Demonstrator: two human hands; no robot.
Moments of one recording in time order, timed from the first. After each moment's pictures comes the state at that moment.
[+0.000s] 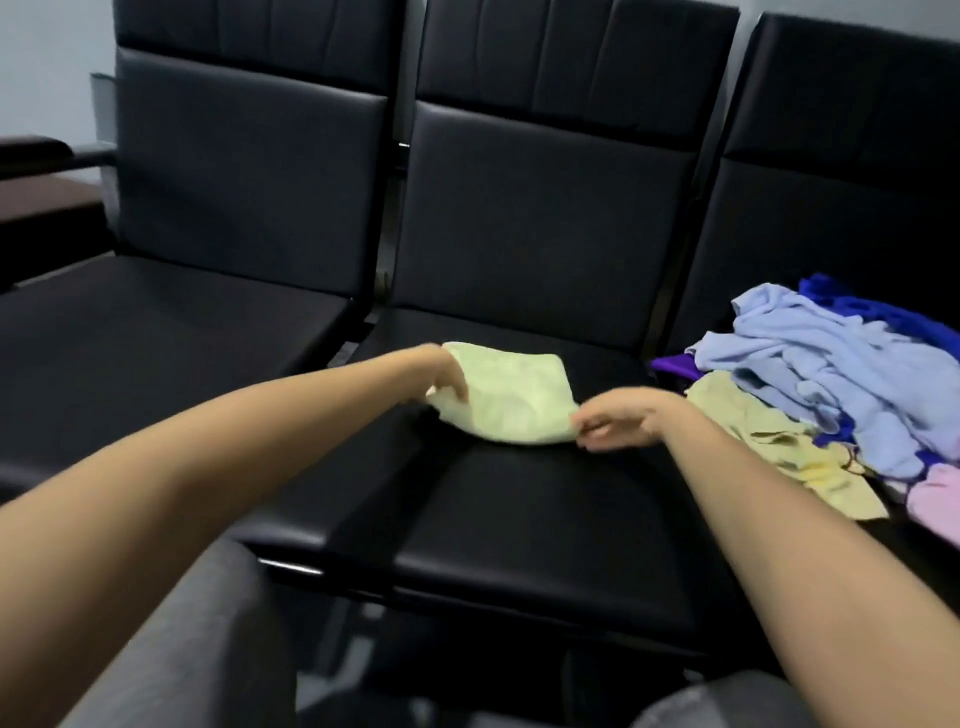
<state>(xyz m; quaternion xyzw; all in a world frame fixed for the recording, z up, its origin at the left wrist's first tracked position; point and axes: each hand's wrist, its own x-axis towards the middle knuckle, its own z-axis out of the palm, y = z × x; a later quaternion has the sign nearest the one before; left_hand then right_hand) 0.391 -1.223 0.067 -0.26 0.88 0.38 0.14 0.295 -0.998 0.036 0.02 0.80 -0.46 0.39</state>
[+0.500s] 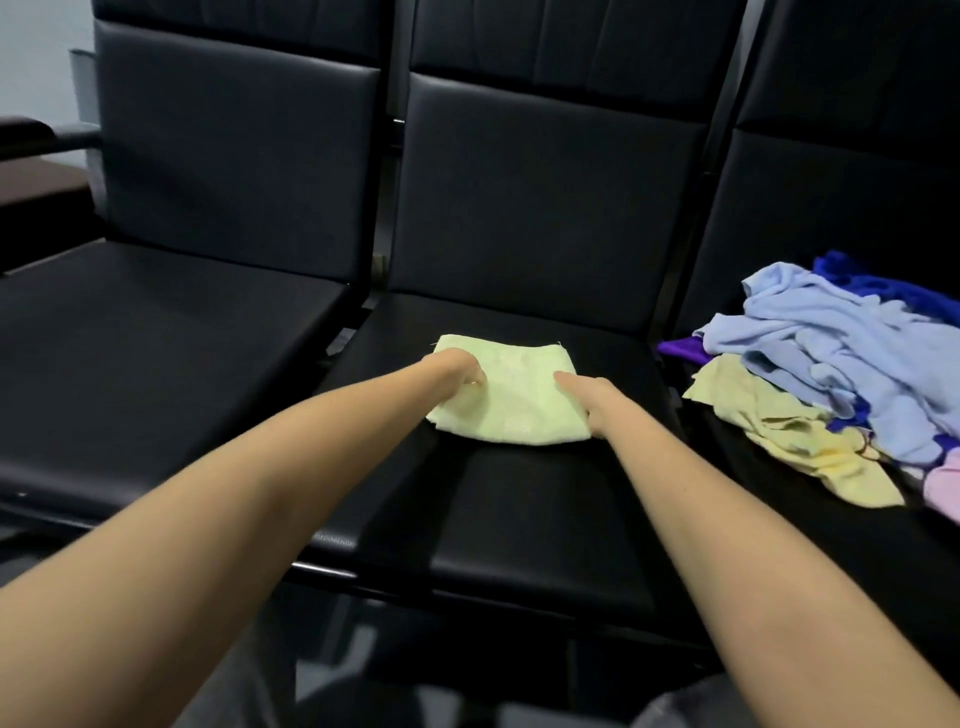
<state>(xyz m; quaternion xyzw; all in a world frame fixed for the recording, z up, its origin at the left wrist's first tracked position) 0.378 -1.204 0.043 -0.27 0.85 0.43 0.13 0.294 -1.035 -0.003 0.10 0.81 -0.54 0.22</state>
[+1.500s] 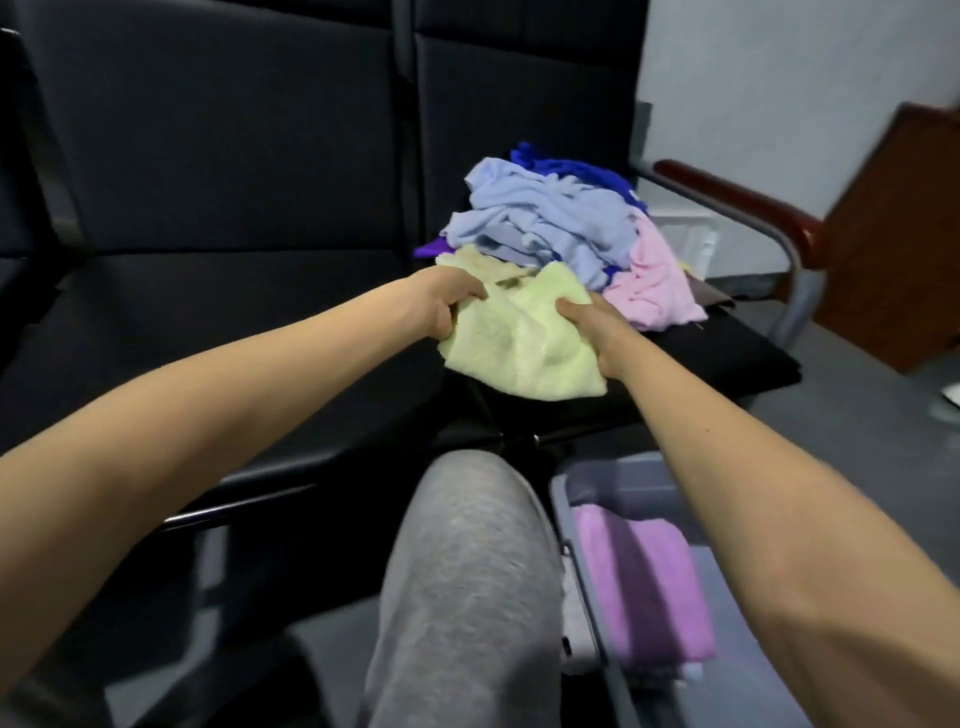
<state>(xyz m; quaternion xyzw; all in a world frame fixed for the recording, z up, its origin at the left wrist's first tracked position) 0.413 -0.958 0.082 -0.13 0.69 0.68 0.21 0.418 -0.769 0.042 0.16 0.74 -0.65 -0.02</state>
